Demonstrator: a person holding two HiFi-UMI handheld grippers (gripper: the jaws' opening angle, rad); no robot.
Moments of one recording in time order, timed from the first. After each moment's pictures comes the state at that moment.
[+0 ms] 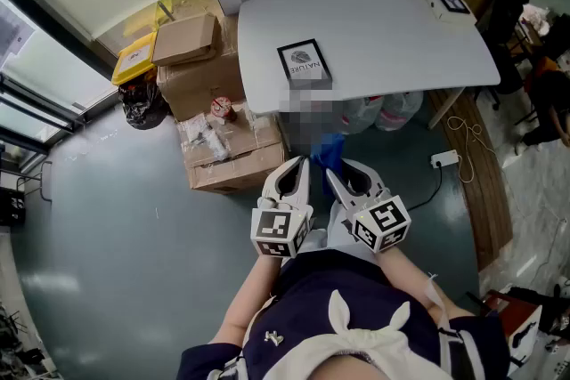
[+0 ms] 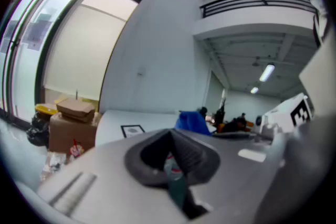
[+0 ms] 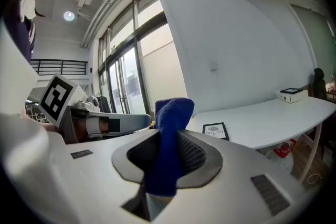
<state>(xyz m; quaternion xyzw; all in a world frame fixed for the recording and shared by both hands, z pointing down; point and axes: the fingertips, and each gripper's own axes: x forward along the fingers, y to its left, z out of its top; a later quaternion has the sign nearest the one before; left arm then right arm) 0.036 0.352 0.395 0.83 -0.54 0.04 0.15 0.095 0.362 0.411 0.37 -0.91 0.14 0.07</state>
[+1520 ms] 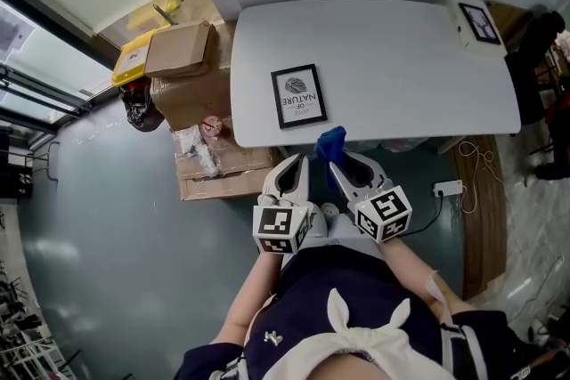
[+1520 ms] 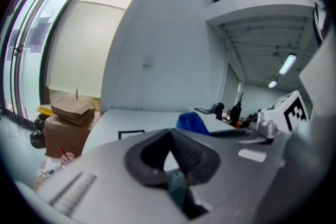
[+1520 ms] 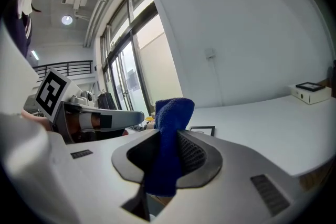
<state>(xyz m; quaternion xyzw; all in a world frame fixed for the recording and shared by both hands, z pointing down) 0.083 0.178 0.415 0.78 -0.59 0.07 0.17 0.150 0.172 0.438 0.31 -0.93 0.17 0.10</state>
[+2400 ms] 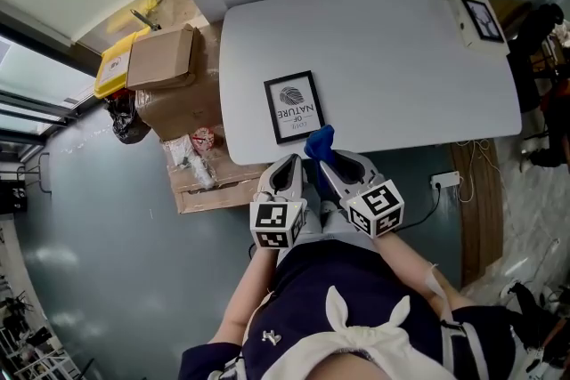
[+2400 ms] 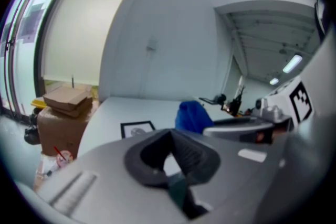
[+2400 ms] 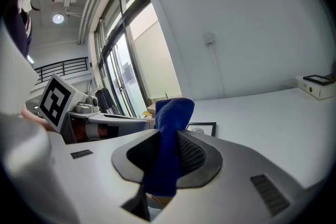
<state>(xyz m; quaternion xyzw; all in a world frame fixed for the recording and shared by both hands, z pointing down) 0.051 0.114 0.467 0.78 -0.57 0.12 0.22 0.112 0.112 0.468 0.30 -0.92 0.20 0.14</state>
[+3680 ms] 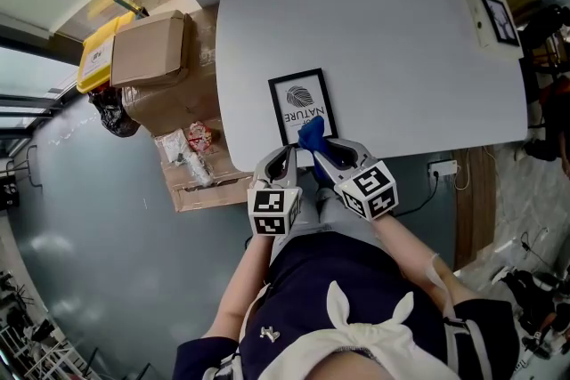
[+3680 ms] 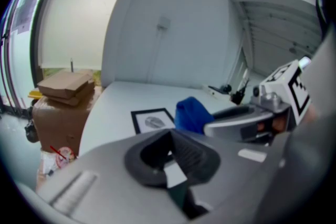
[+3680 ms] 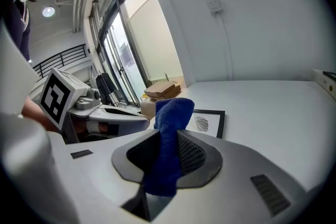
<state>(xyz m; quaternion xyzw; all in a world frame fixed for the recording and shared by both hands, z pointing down) 0.002 0.059 0.530 0.76 -0.55 0.17 0.28 0.060 0.053 0.527 0.26 -0.90 0.23 0.24</state>
